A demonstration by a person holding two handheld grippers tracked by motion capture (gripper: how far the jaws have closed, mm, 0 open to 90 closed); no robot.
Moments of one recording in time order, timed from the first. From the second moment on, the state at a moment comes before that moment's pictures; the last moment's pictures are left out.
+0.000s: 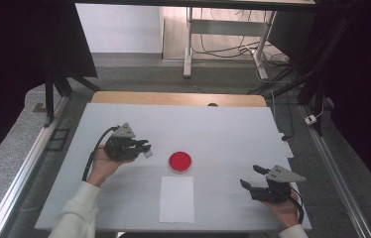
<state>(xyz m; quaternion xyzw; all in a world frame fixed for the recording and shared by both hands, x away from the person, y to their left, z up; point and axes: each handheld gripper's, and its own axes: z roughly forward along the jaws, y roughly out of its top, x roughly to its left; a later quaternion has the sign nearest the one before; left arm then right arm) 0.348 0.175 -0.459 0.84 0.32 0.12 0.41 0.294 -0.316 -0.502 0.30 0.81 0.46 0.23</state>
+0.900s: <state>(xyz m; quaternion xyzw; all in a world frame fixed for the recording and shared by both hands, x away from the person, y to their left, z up) 0.330 0.162 -0.446 0.82 0.31 0.08 0.47 0.295 -0.311 -0.501 0.29 0.80 0.46 0.23</state>
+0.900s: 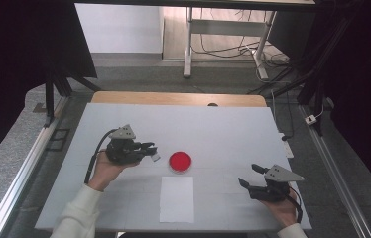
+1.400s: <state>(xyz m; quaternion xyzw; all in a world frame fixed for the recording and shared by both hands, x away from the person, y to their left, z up) 0.317 0.141 -0.437 0.81 0.29 0.07 0.51 0.292 -0.308 -0.500 0.29 0.80 0.46 0.23</state>
